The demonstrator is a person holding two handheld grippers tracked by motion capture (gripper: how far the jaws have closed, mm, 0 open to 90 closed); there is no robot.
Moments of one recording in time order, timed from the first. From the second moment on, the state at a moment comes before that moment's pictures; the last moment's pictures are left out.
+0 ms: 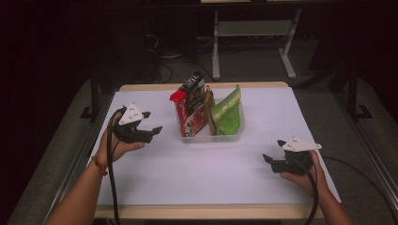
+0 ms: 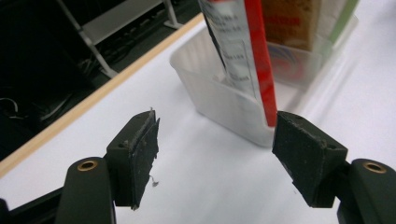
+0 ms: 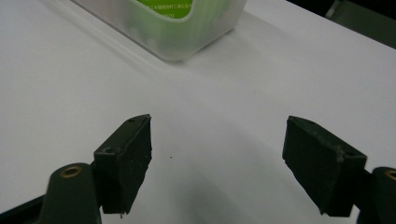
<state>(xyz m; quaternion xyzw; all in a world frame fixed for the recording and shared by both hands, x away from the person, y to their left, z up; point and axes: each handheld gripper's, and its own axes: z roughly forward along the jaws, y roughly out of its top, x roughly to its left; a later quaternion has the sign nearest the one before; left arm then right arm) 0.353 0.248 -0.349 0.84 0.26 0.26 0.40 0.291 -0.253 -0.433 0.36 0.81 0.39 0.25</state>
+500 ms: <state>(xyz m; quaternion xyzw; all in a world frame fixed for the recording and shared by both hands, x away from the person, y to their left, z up) 0.333 0.270 -0.378 0.85 0.26 0.26 0.39 0.292 -0.255 -0.426 0.35 0.82 0.36 0.28</state>
